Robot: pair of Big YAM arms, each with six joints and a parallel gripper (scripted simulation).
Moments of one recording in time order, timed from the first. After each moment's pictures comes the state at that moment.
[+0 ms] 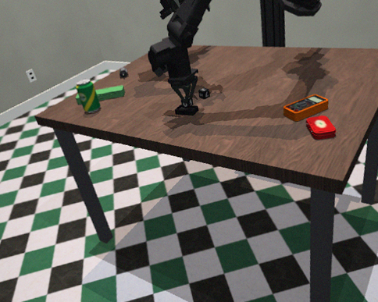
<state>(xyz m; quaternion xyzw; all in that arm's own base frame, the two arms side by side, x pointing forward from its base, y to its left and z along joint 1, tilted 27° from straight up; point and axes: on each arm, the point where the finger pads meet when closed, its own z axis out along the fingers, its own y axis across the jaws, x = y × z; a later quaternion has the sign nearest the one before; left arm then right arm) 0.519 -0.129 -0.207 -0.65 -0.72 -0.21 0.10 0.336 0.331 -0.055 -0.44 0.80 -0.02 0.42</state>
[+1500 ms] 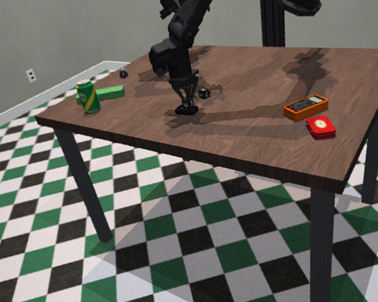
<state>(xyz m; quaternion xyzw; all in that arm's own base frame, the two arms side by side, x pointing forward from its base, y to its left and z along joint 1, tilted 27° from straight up) 0.517 -0.127 -0.209 -0.65 -0.72 -0.21 0.10 0.336 0.331 -0.055 -0.44 0.80 -0.02 0.42</state>
